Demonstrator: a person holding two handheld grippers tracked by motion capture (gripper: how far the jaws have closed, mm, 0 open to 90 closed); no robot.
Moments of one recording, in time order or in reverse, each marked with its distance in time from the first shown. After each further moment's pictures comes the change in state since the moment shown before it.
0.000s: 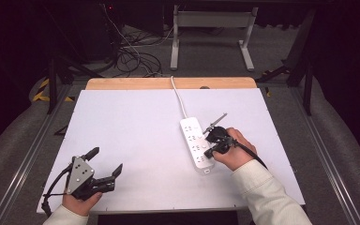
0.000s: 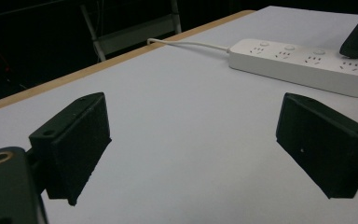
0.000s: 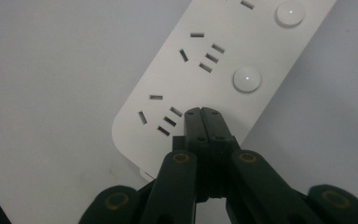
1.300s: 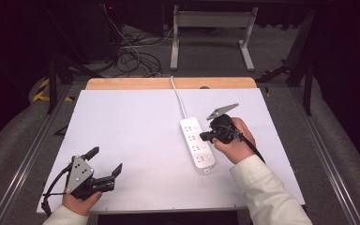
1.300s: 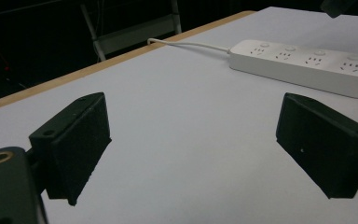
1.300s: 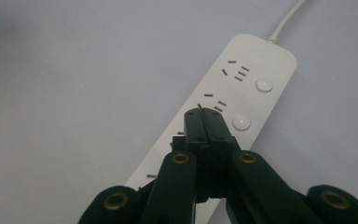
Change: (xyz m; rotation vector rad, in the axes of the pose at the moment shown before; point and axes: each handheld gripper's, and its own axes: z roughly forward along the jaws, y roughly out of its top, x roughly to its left) left arm 0.001 0.000 0.000 -0.002 0.002 -0.012; right arm -0.004 0.015 -0.033 -0.309 -0.032 -0.028
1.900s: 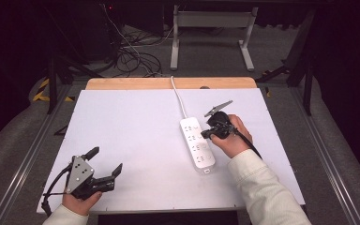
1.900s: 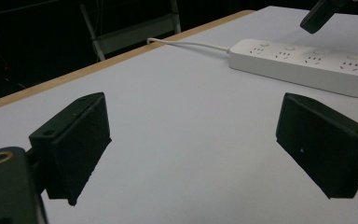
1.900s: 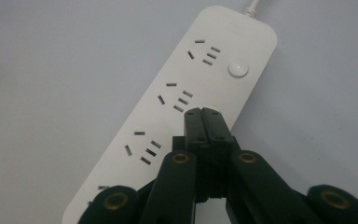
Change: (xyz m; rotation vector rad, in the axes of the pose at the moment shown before) left arm 0.000 0.000 0.001 0.002 -0.005 0.005; right arm -0.022 0.001 0.028 0.090 -0.038 0.044
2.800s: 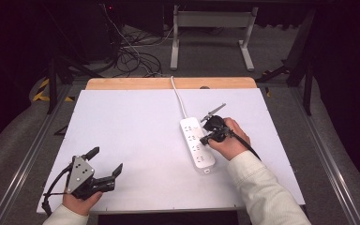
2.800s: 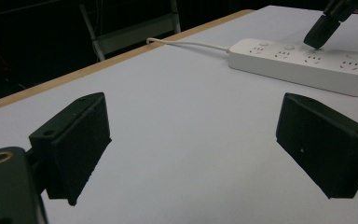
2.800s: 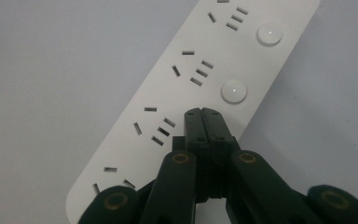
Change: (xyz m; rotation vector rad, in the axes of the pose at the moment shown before) left arm 0.000 0.000 0.000 0.001 0.000 0.004; right arm 0.006 -0.003 0.013 0.113 0.034 -0.017
